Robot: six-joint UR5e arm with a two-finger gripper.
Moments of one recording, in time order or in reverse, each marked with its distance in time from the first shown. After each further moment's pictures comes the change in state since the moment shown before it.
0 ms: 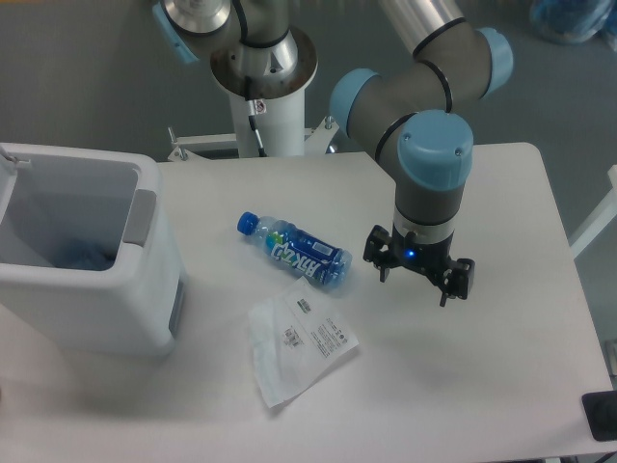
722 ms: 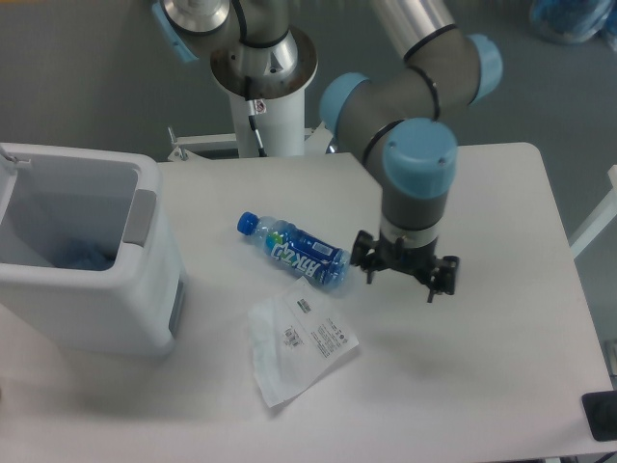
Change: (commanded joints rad) arm -0.100 -0.002 -0.073 0.055 0.015 -0.370
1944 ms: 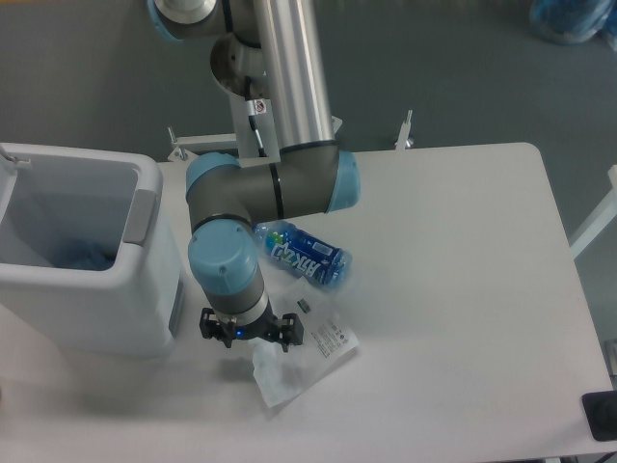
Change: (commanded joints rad) arm -0.289 -0.199 0.029 0.066 0.060 -0.428
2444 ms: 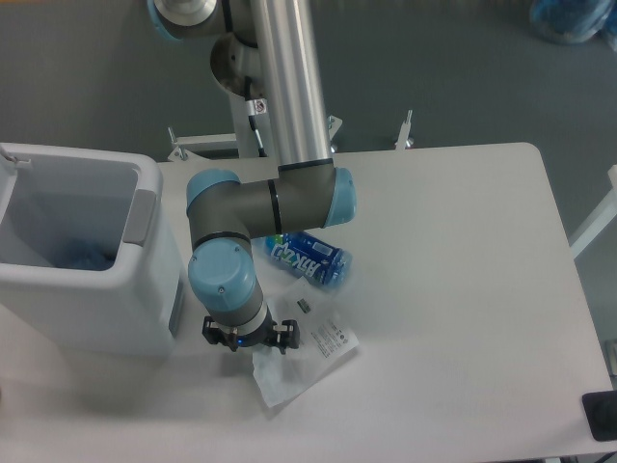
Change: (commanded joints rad) arm 0.000 -0.002 -0.005 -0.002 0.031 0.001
